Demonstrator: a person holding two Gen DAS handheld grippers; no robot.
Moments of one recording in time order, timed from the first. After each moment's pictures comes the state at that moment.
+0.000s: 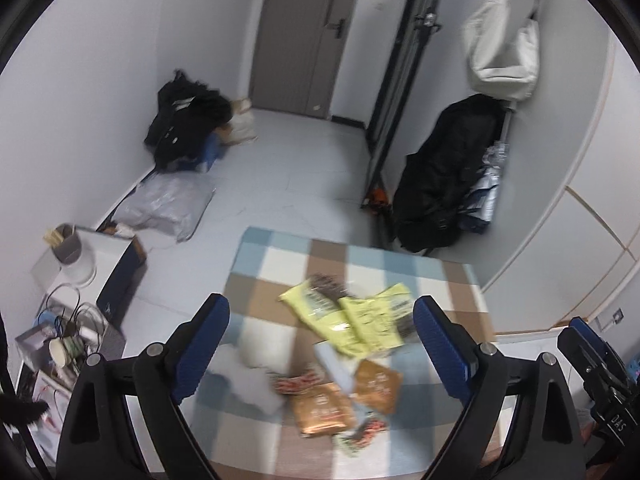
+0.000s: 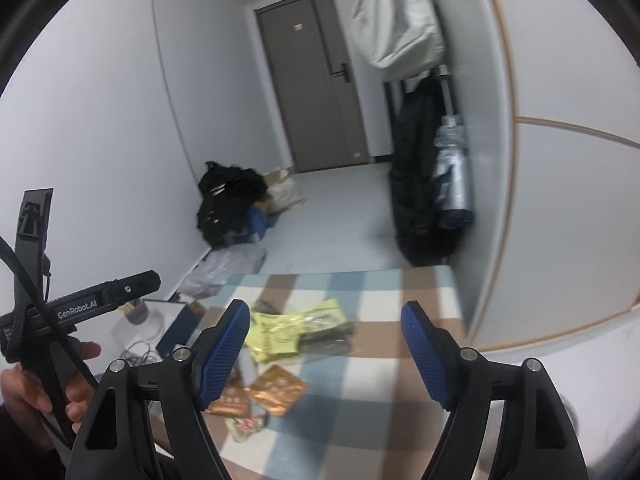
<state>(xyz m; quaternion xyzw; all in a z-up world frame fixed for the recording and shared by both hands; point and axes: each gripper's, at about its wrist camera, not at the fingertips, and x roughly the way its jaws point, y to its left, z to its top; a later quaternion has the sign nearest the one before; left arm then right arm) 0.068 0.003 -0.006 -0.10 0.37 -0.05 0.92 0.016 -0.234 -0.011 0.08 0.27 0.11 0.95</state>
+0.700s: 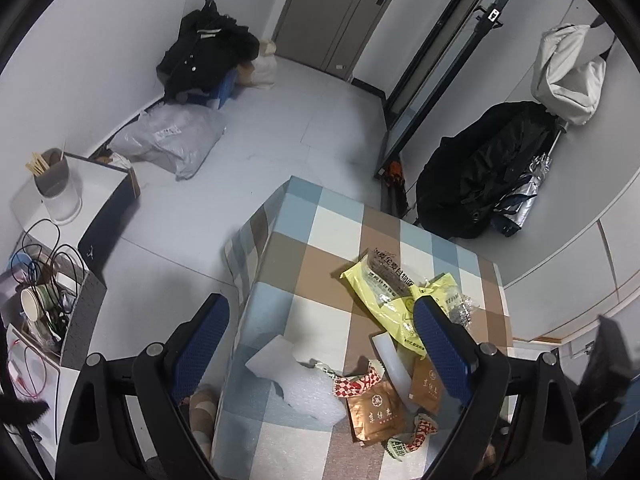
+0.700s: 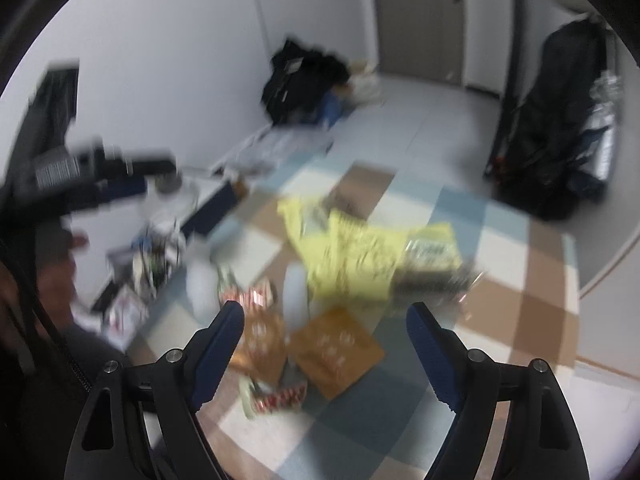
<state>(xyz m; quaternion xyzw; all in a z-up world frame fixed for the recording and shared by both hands) 0.102 0.077 -0.060 -0.19 0.44 -0.06 0.88 0.090 -0.138 -0.113 -0.07 0.45 0.24 0.86</state>
